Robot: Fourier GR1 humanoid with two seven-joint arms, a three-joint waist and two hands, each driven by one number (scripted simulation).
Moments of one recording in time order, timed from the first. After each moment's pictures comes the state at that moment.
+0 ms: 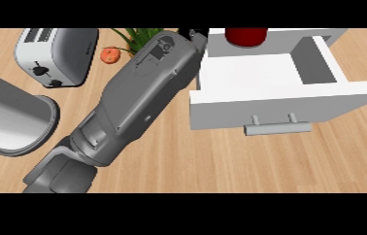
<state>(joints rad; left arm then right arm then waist) -1.34 0.00 -0.30 -0.68 0.61 0.64 0.00 0.39 -0.05 -0.68 -2.28 -0.56 0.45 0.28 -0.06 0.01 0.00</state>
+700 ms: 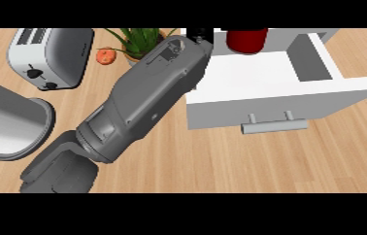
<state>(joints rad) -1.39 0.00 -0.48 -0.53 0.79 0.69 -0.07 0.35 -0.05 -0.65 -2.29 -0.55 0.43 0.32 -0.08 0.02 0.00</state>
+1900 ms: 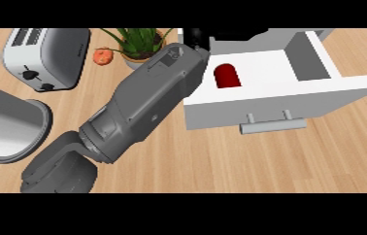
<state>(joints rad) -1.39 0.00 -0.60 -0.46 0.99 0.78 -0.21 0.29 -0.07 -0.66 -2.33 -0.42 0.47 0.24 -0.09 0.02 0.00</state>
